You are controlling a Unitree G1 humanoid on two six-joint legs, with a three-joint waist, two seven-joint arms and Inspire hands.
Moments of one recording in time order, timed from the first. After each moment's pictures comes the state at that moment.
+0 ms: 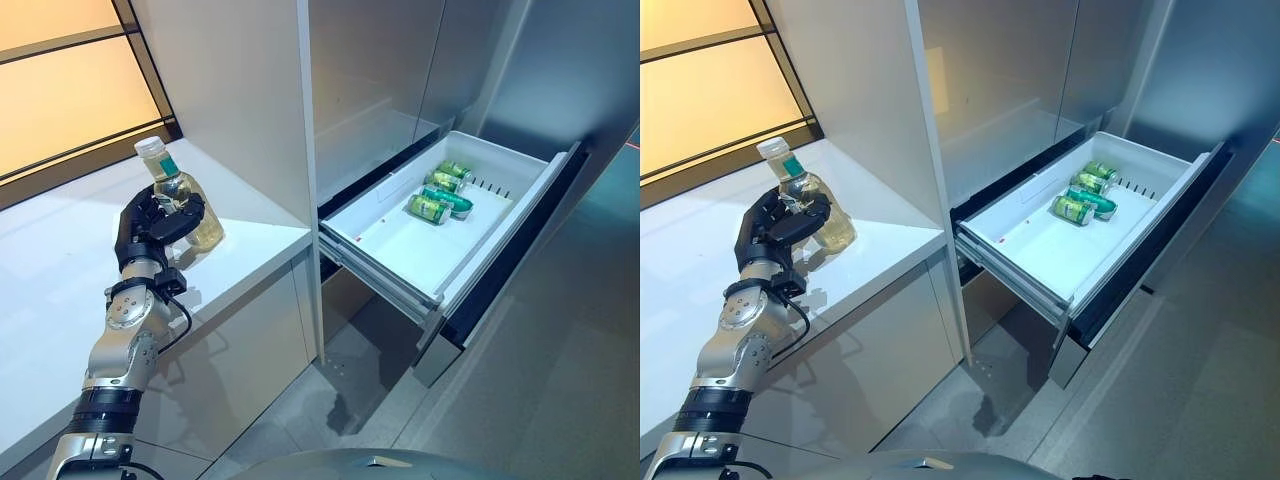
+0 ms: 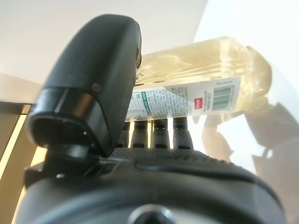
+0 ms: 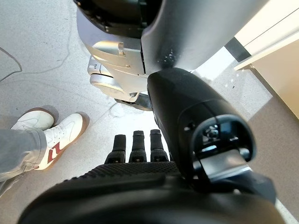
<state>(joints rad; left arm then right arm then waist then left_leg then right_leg) -0.11 0.50 0.09 0.07 -0.59 0.03 0.32 0.07 -0.29 0.18 1.20 0.13 0.21 0.12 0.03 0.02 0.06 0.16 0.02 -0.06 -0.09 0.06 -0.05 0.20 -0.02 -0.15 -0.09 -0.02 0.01</state>
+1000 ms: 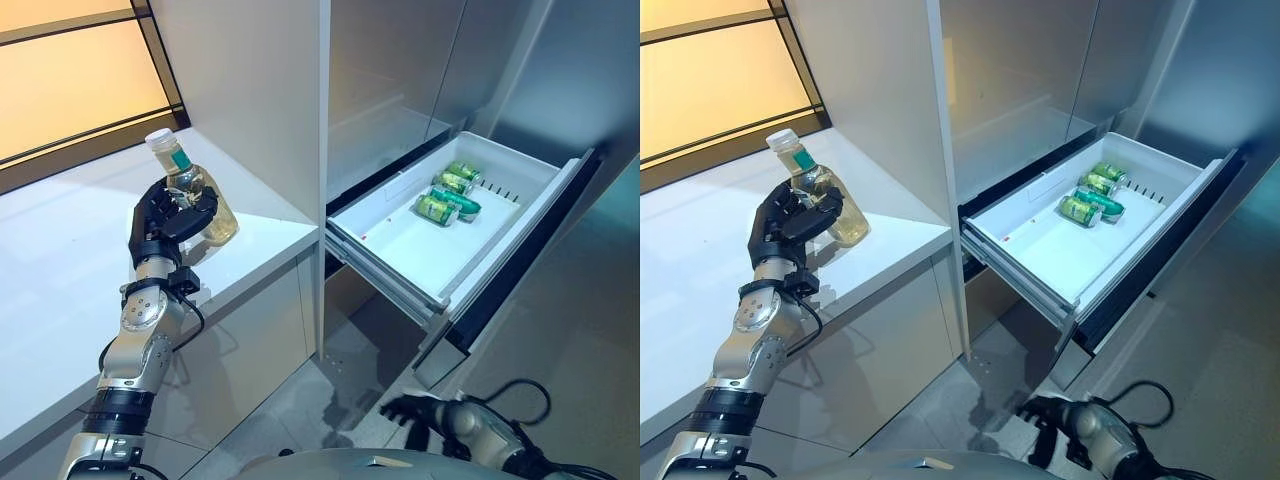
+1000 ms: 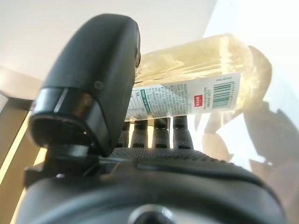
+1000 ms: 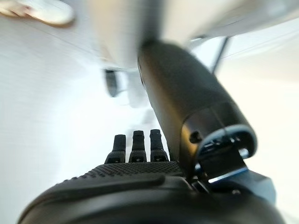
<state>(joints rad) -0.11 0.48 0.03 0.04 -0.59 -0.05 0.31 -0.02 -0.41 0.59 0.55 -0.40 0.12 0.41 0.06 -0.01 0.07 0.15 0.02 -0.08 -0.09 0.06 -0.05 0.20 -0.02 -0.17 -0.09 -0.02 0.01</state>
